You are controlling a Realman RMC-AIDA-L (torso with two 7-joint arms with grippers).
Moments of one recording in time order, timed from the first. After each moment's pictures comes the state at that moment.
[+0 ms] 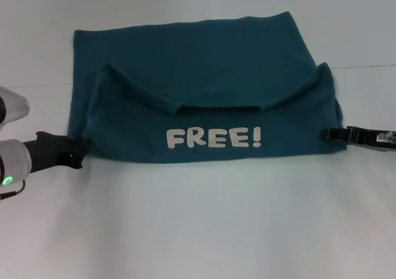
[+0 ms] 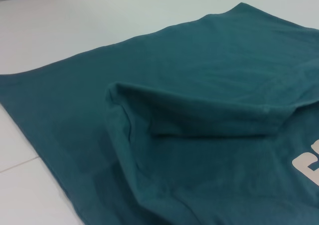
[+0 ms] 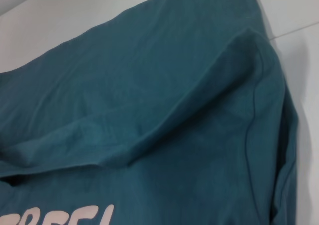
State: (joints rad) left arm -0.57 -2.16 0.86 0.76 2.20 0.82 -1.68; right arm 0.60 2.00 -0.62 -0.55 -2.22 -0.94 2.16
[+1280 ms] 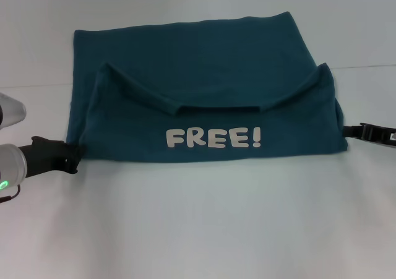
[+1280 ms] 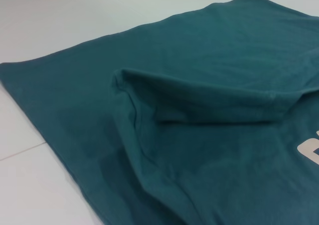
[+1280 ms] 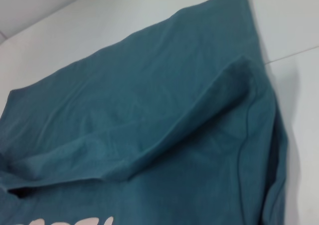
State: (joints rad) left arm -0.56 -2.16 0.85 0.76 2.23 0.82 -1.69; right arm 0.56 2.01 -0.56 -0.60 -2.18 -0.99 2.08
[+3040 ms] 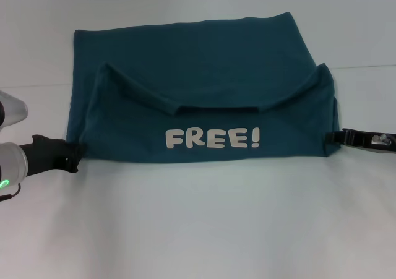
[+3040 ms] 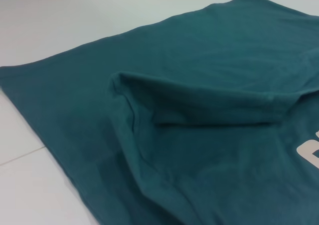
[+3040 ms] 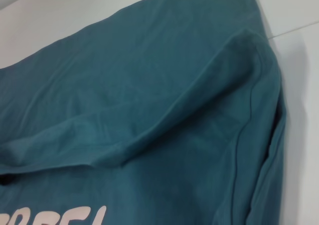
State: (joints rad) left arm -0.56 -2.16 0.85 0.76 2.23 0.82 -1.69; right arm 0.61 2.02 -0.61 -0.54 -2.24 -0.90 2.14
